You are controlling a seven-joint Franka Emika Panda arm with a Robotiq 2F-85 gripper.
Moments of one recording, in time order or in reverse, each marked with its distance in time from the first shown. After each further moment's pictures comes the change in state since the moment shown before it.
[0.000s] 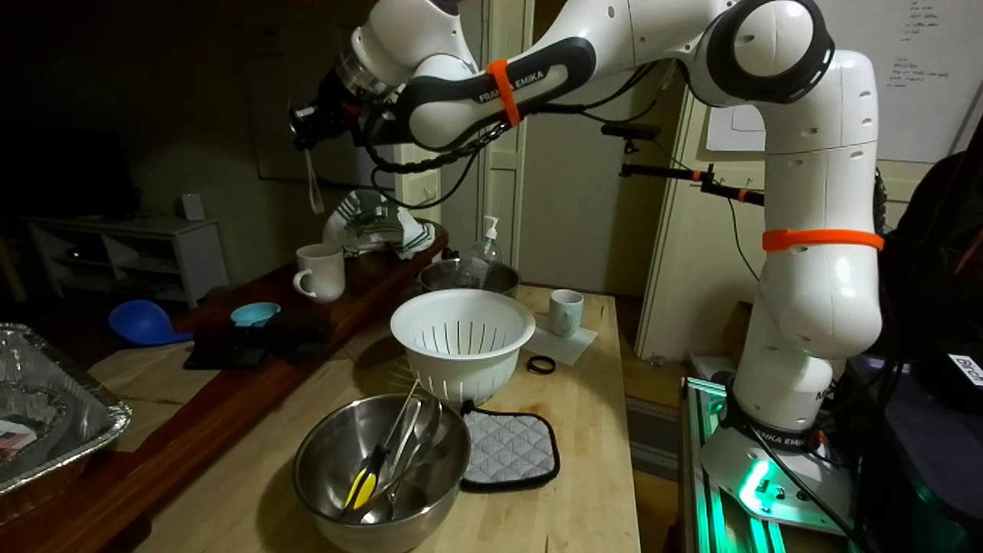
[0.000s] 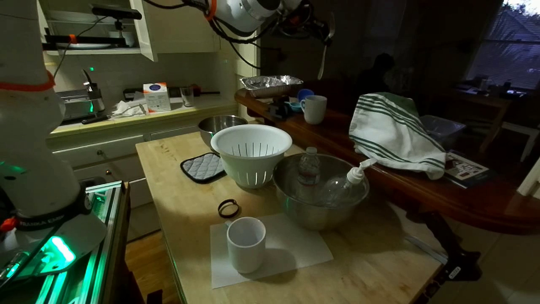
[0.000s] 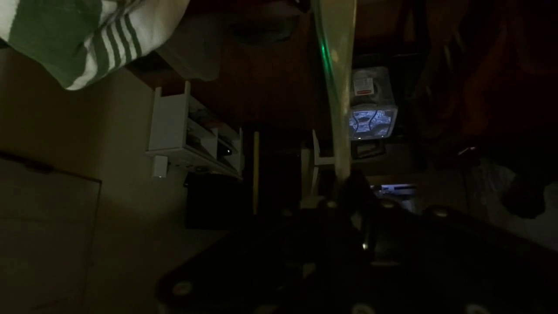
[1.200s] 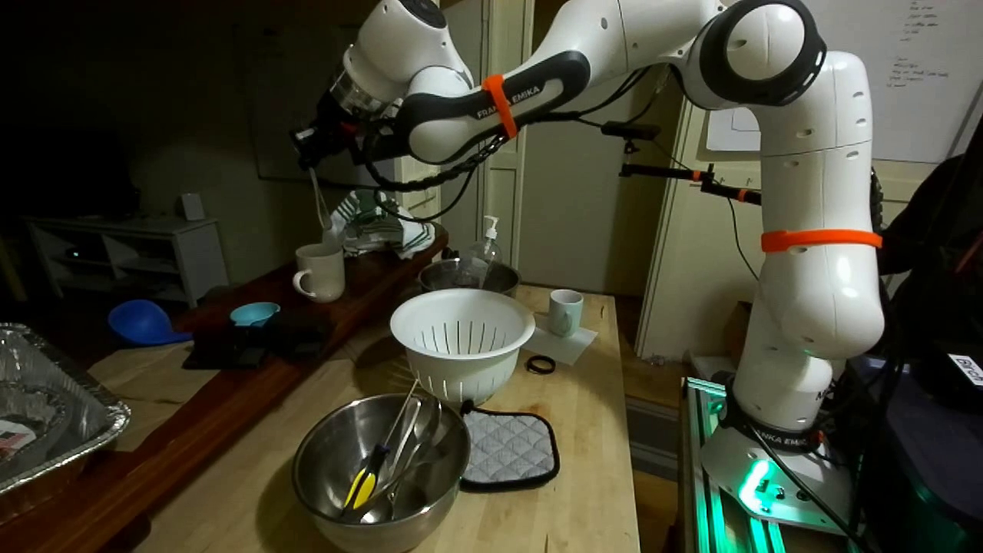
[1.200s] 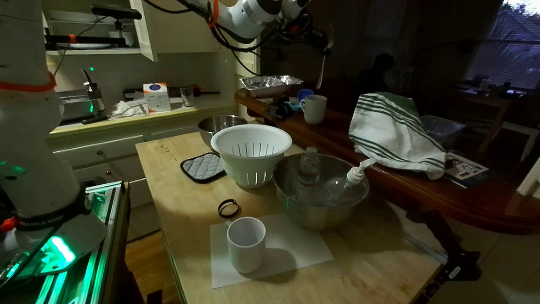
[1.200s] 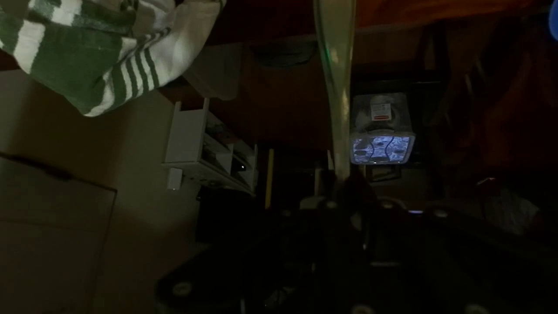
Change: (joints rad) arm 0.026 0.029 -0.018 0.006 -0.106 -0.061 0.069
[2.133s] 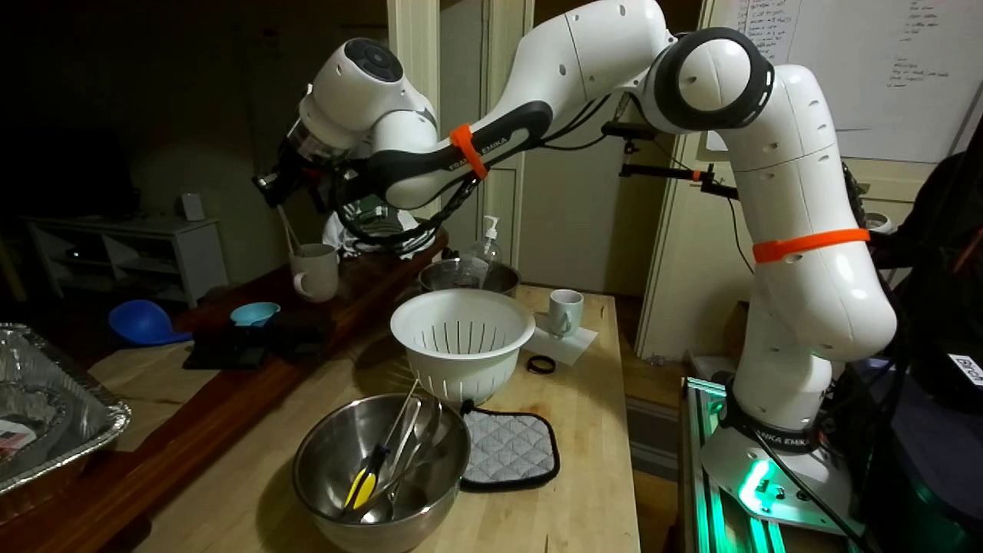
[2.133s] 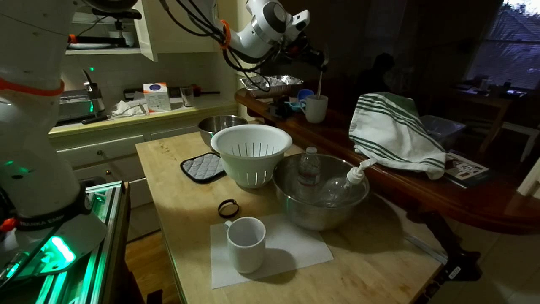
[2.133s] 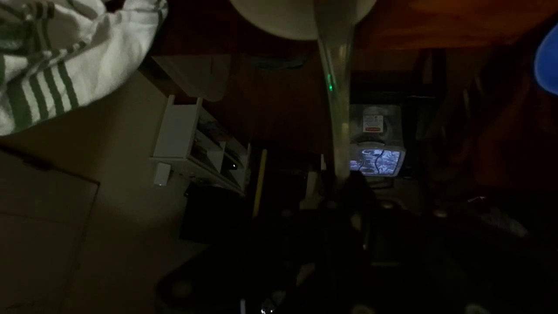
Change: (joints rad) arm 0.118 0.173 -0.050 0.126 -0.206 -0.011 0.162
